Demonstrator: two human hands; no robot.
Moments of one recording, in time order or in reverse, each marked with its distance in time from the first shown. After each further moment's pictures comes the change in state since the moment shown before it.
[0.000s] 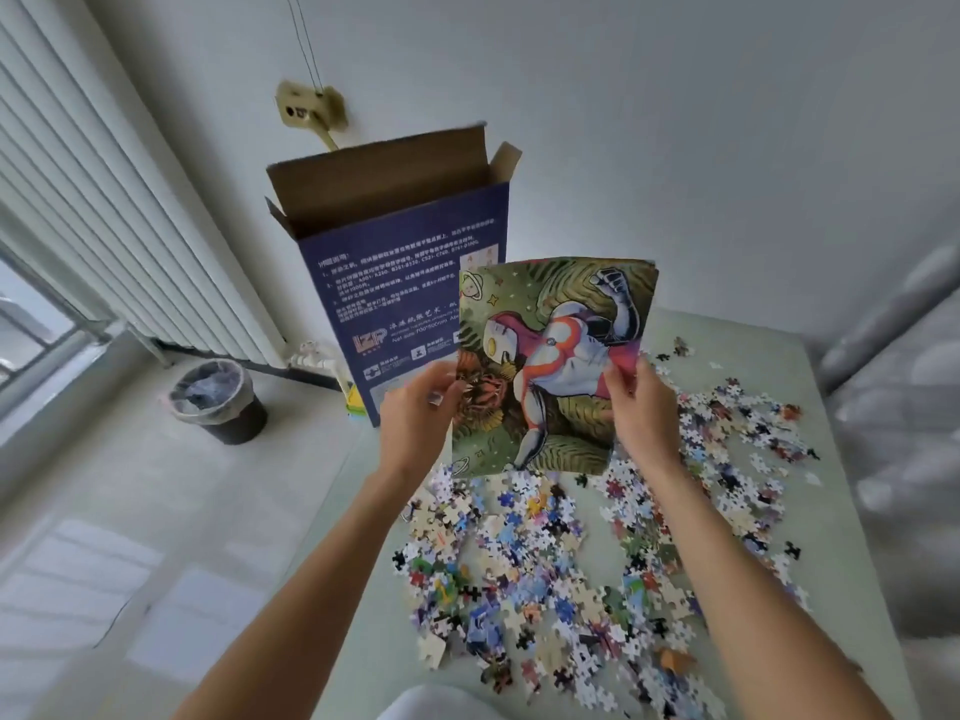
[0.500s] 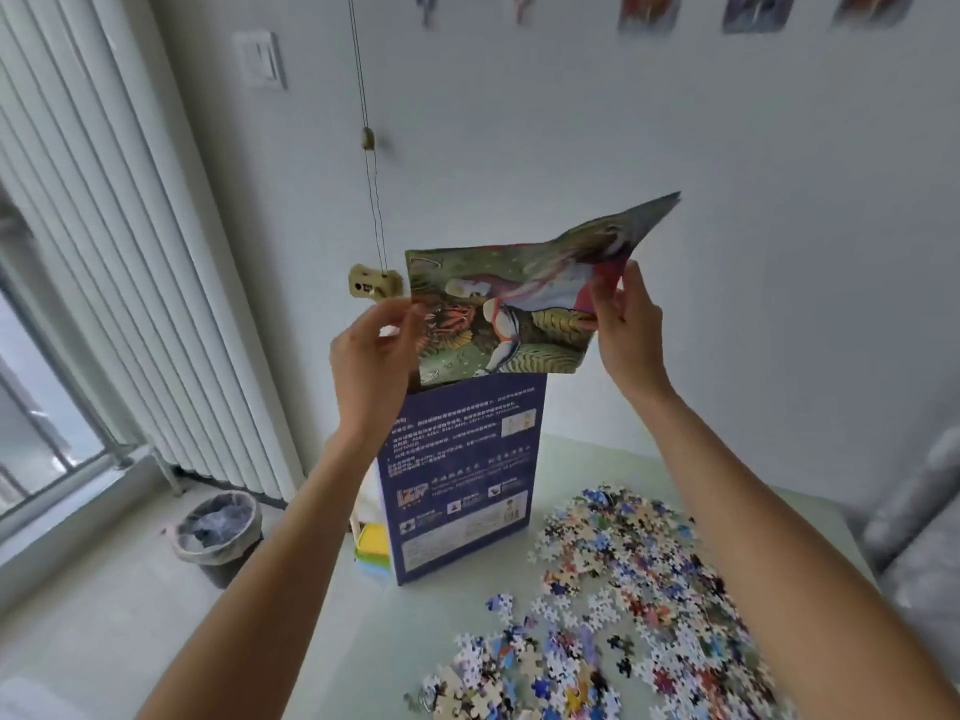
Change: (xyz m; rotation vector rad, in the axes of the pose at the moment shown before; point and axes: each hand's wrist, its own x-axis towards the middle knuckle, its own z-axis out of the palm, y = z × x) left_hand 0.141 0.079 -0.130 -0.278 0.418 0.222; right_hand 0.119 -0.224 -0.024 0.264 0.175 -0.550
